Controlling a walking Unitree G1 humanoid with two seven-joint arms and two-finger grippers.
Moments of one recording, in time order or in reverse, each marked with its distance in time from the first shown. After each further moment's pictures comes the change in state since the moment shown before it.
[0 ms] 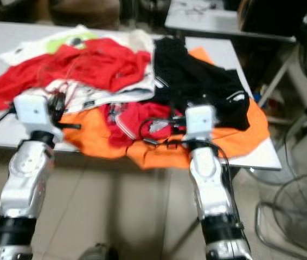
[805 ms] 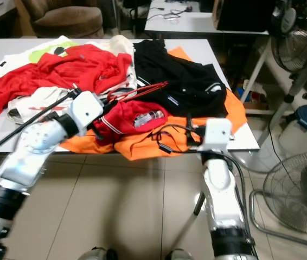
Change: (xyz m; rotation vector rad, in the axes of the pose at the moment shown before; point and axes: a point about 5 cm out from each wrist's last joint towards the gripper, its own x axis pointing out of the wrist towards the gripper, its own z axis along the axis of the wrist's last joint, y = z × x) left arm 0.022 -0.037 0.026 0.570 -0.007 -0.752; right arm -0.026 -0.032 -0.025 0.077 0.136 -0.130
